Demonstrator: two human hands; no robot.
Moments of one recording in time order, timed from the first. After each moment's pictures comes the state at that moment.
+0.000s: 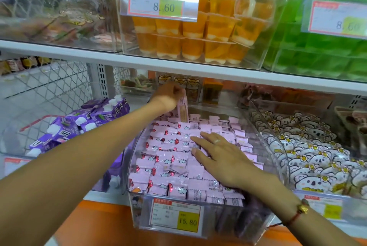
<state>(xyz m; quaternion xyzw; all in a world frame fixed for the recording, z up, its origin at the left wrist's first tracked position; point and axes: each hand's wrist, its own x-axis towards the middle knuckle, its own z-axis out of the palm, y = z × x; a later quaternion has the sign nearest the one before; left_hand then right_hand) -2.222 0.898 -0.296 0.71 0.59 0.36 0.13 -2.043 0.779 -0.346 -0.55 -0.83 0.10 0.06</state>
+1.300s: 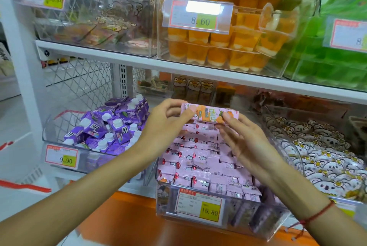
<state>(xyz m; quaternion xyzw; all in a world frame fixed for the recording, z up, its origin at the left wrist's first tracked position) -2.252 0.744 -0.302 0.57 0.46 0.59 0.36 -2.069 0.751 -0.295 -0.32 -0.44 0.63 0.56</state>
